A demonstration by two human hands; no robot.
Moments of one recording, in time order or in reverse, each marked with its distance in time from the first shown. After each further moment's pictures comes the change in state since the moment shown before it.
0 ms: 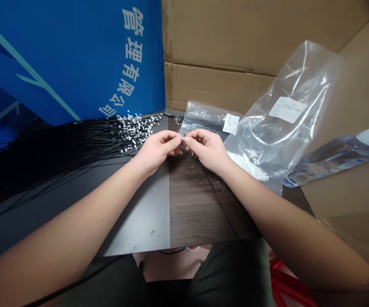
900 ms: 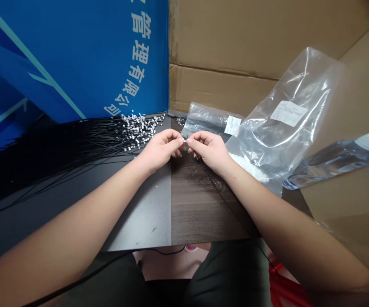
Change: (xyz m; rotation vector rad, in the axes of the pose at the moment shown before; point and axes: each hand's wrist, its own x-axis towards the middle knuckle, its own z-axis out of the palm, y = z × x) left_hand -0.003 0.009 0.002 0.207 -0.014 0.055; right_hand 0.001 0.003 -0.002 0.087 -0.042 0.089
